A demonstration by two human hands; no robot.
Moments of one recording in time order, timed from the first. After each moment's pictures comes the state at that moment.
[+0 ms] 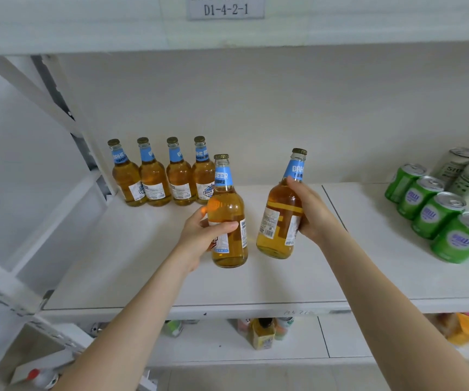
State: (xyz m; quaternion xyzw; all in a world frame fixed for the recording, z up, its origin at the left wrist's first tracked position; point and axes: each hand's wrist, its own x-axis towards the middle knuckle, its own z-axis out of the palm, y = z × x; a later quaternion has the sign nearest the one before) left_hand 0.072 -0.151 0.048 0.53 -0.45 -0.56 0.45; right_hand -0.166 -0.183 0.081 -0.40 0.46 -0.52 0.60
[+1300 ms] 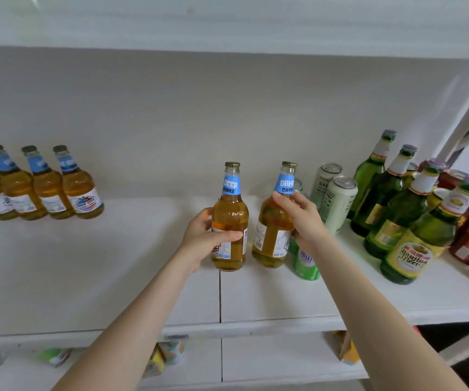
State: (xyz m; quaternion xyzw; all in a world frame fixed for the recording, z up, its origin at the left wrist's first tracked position) left_hand -0.256 -0.185 0.045 0.51 -0.50 -0.55 0.44; right_hand -0.474 -0.188 0.084 -0.41 0.49 -0.55 0.53
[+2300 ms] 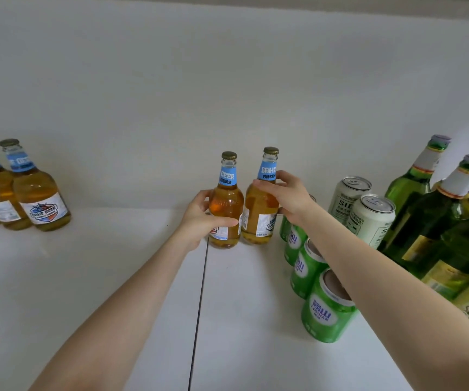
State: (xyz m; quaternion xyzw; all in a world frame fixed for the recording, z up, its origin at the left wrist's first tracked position) left_hand -0.277 -0.343 0.000 0.51 -0.51 -0.49 0.49; right_hand -0.482 -0.358 0.061 -0.52 0.51 -0.47 0.50
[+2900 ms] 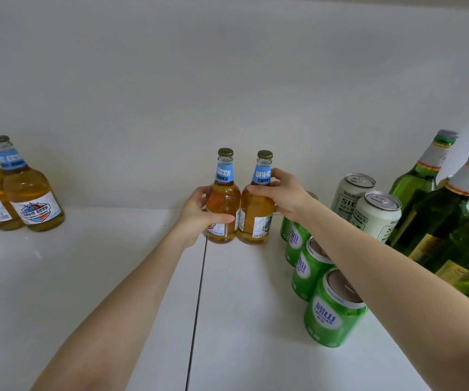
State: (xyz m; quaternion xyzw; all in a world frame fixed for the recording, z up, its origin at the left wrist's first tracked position) left_hand -0.272 -0.361 -0.010 0.51 -0.52 -0.48 0.49; right_hand -0.480 -0.375 0.053 -0.55 0.51 -0.42 0.50
